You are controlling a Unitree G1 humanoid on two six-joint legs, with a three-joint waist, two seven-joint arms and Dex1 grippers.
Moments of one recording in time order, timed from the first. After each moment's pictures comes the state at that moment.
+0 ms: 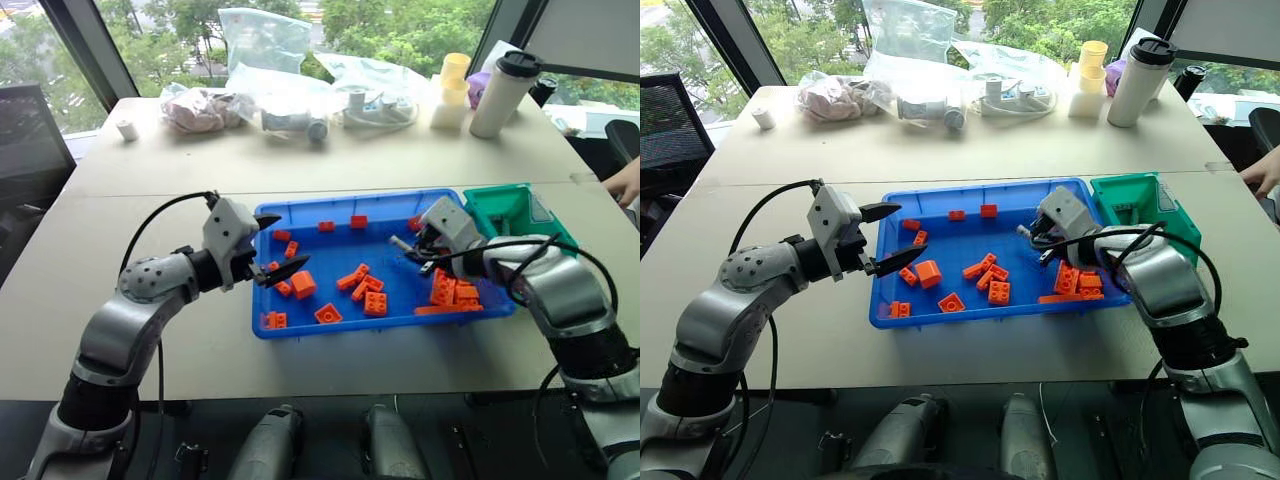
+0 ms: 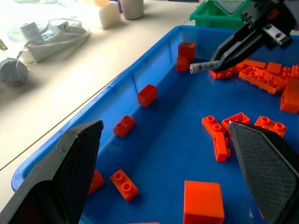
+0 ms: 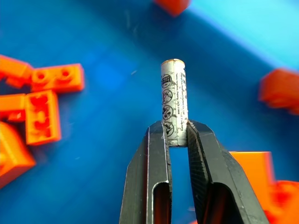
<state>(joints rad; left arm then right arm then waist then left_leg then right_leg) -0.32 0.59 -0.02 -0.43 -0.42 0.56 -0.69 -0.60 -0.81 0.05 -0.19 0.22 1.00 0.71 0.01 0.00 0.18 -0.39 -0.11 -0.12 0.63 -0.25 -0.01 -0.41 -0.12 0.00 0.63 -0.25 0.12</state>
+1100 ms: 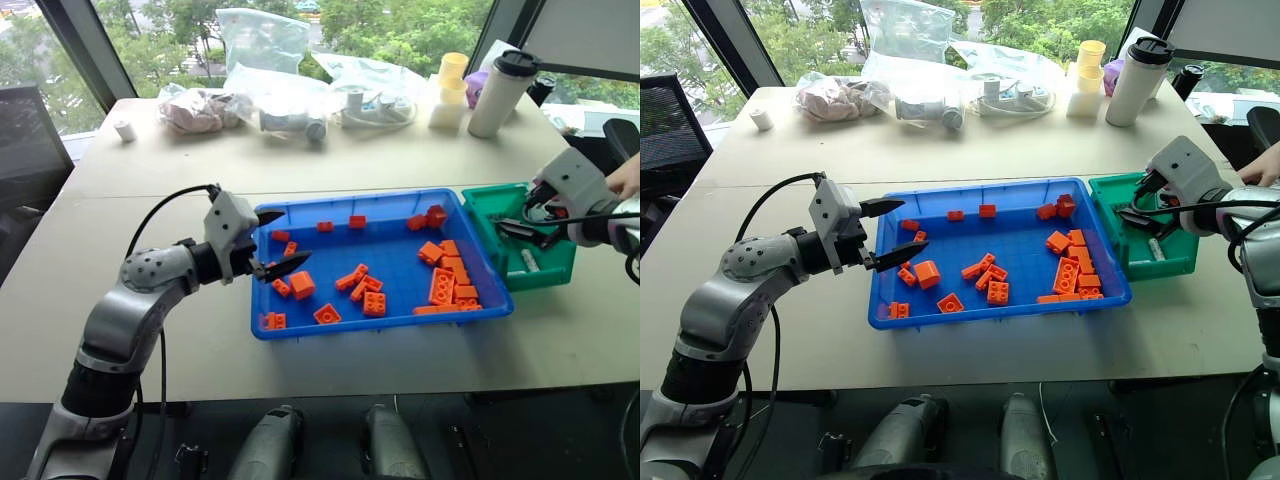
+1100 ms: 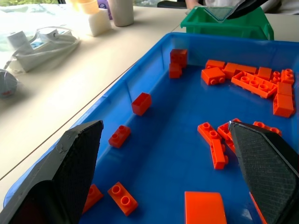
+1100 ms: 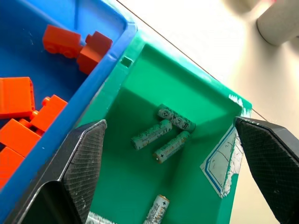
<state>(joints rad) -0.36 0.59 -0.02 -0.37 -0.43 0.54 -0.76 -0.50 -1.07 -0.07 -0.06 0.18 0.71 0.88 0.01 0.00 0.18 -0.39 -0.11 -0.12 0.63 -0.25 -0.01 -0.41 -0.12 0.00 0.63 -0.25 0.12</state>
